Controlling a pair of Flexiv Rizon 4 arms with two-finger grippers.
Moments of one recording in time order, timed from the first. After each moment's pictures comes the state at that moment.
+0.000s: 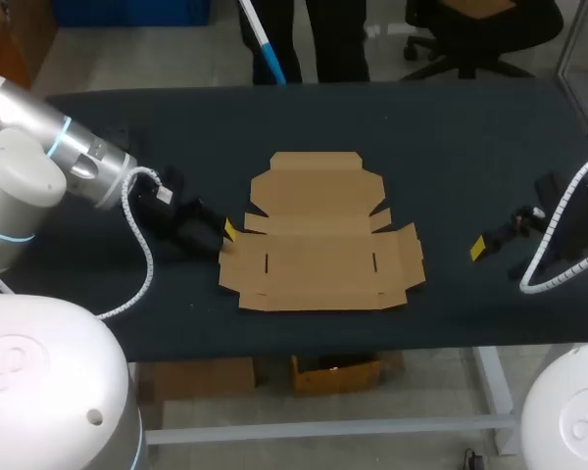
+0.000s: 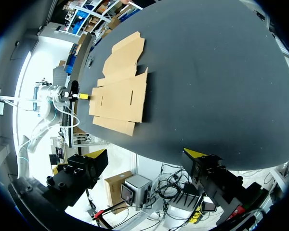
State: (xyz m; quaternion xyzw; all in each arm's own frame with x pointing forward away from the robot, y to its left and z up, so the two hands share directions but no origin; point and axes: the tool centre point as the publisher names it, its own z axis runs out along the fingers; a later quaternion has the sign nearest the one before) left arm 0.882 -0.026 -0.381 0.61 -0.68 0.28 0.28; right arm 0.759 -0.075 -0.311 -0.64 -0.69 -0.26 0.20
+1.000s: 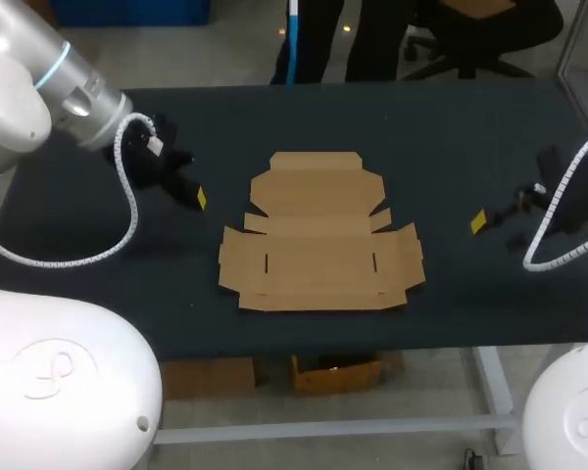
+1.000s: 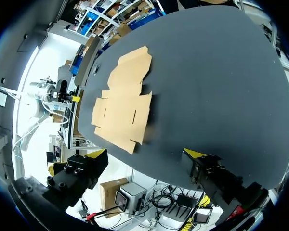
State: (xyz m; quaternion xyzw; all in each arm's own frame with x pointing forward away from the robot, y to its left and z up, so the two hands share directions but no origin) left arm 0.902 0.001 -0.303 0.61 -0.74 0.23 0.18; right arm 0.807 -0.081 -0.298 -0.62 -0.70 -0.30 0.17
